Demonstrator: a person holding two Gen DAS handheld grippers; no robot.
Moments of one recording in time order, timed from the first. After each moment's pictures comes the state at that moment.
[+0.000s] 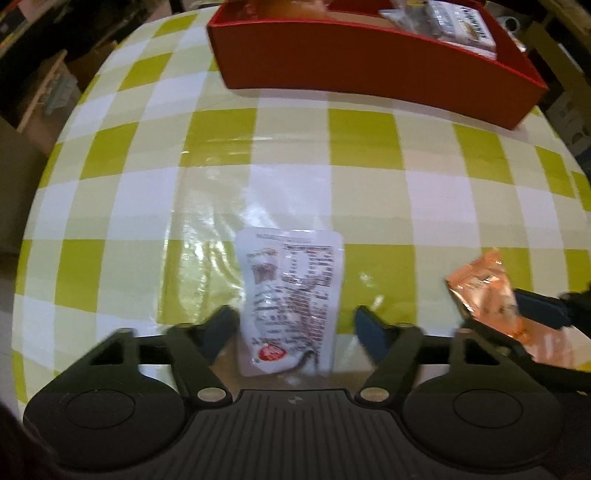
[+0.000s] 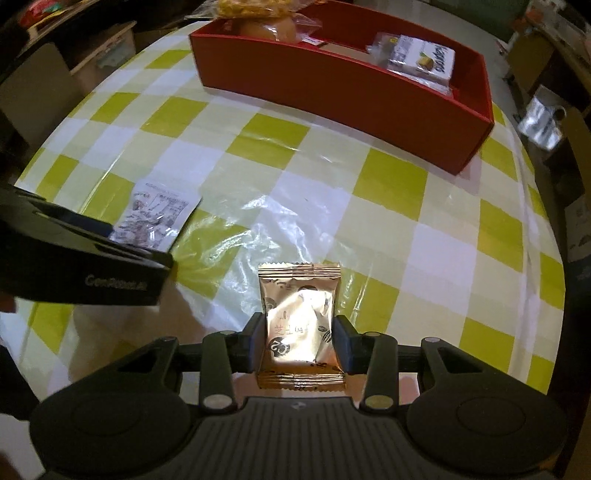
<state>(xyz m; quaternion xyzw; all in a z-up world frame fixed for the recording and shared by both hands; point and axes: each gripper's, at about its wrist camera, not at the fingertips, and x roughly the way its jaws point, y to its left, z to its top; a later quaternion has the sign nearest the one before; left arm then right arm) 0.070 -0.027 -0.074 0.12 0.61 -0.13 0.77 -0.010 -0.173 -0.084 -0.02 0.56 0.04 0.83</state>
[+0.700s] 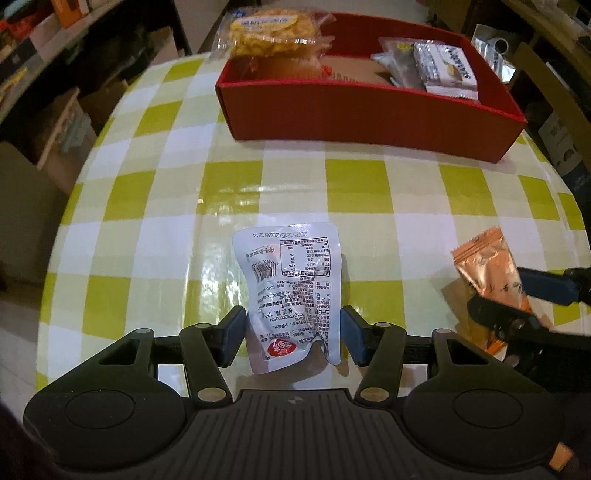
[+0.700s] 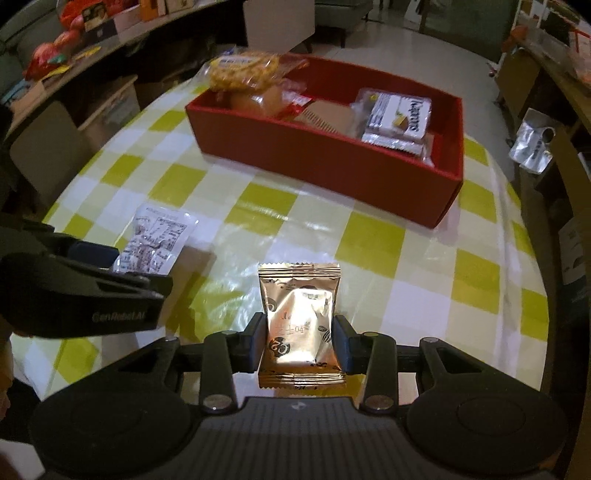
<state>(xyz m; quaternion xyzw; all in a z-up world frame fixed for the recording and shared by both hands) 0.069 -0.031 -0.040 0.13 0.56 -0.13 0.81 -0.004 -0.191 -0.045 0.01 0.50 0.03 0.86</state>
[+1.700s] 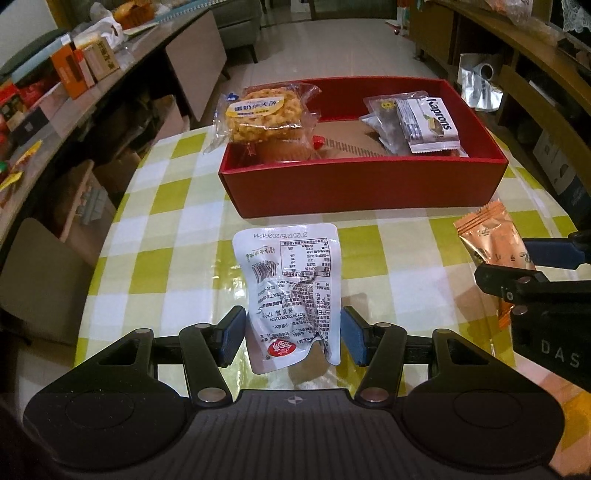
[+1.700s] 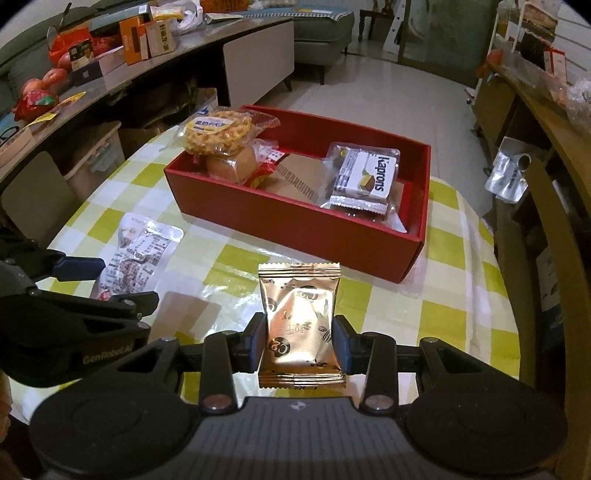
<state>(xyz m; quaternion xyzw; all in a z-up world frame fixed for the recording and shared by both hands) 0.069 -0.045 -0.011 0.17 0.48 -0.14 0.85 0.007 -0.205 -0.015 0.01 0.45 0.00 0.89</state>
